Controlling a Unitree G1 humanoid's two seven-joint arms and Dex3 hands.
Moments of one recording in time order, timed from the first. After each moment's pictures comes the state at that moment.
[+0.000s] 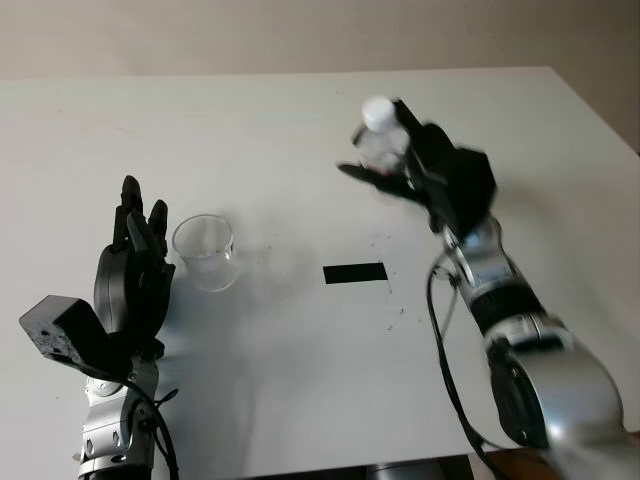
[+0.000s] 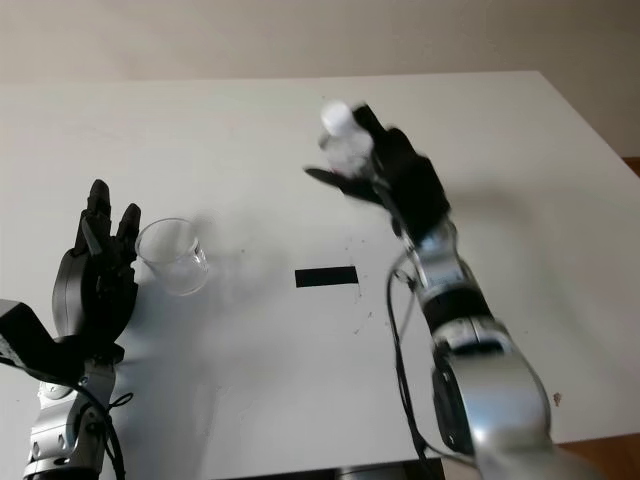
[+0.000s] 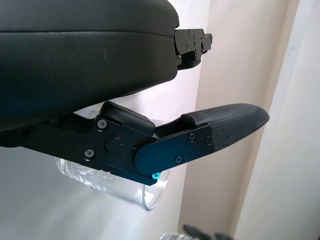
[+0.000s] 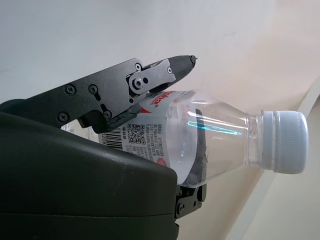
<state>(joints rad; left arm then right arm) -0.12 0.11 0.27 0.09 -0.30 -0.12 -0.13 -1.05 -0.21 0.04 1.12 -0.20 -0.38 0.11</state>
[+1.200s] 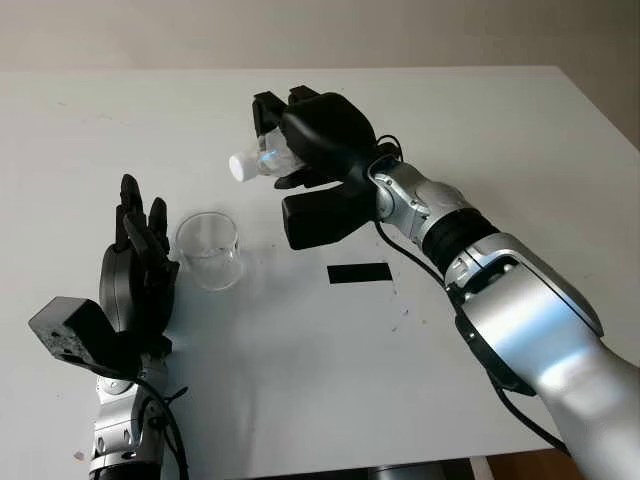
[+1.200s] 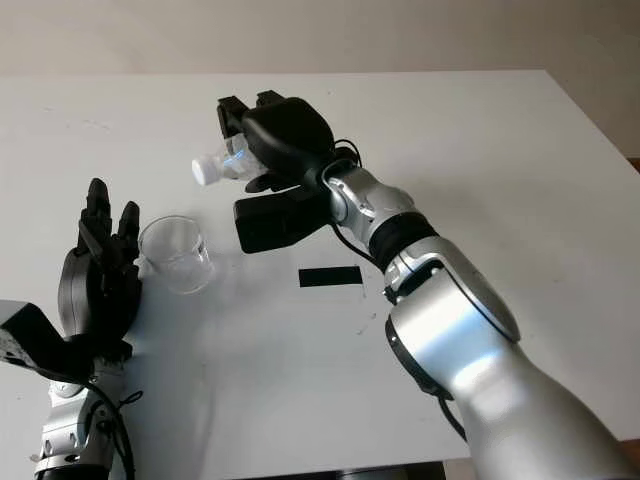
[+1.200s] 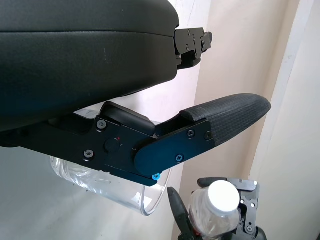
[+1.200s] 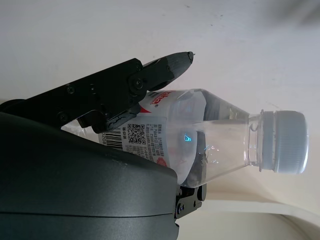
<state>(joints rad) -0.13 0.09 0.25 0.11 -0.29 -0.16 -0.09 -1.30 -0.17 0.61 1.29 -0.83 -0.41 -0.37</state>
